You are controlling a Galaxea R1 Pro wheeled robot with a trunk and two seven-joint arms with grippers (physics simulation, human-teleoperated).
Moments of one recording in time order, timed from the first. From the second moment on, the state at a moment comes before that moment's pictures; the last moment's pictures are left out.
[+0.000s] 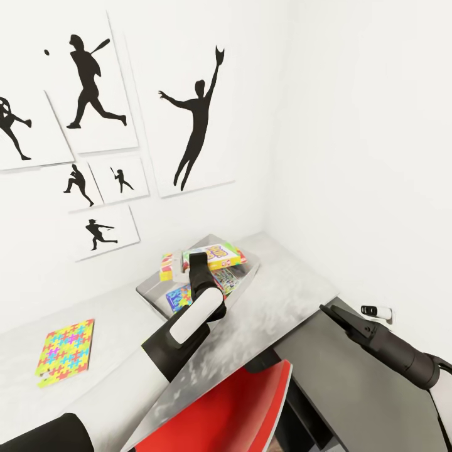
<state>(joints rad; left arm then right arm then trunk) -0.84 -0.17 -0.69 -1.08 1.52 -0.95 0.58 -0.21 -0.20 -0.38 -1.58 -0.77 0.90 1.10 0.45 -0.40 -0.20</state>
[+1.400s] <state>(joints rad) -0.84 -0.17 -0.61 -1.07 1.50 -0.89 0.58 -0.21 -0.20 -0.38 -1.57 -0.77 0.90 1.10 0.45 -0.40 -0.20</state>
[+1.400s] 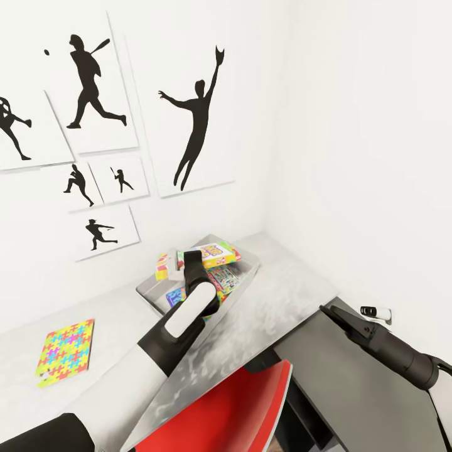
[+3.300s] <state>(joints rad) -0.84 -0.17 -0.58 -1.11 1.50 -0.89 0.60 -0.21 -0.20 -0.39 -1.57 -0.77 0.95 1.10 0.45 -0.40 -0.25</state>
